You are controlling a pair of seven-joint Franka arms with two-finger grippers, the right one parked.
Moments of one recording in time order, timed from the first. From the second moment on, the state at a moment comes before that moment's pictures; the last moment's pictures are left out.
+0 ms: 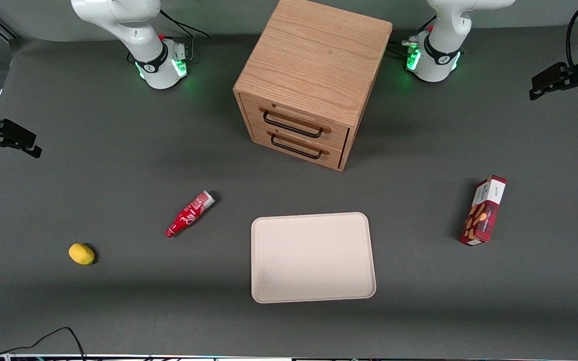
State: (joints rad) arm -0.05 -0.14 0.05 -1.64 0.02 1.34 0.03
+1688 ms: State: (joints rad) arm -0.05 -0.06 0.20 -1.60 0.03 1.42 0.27
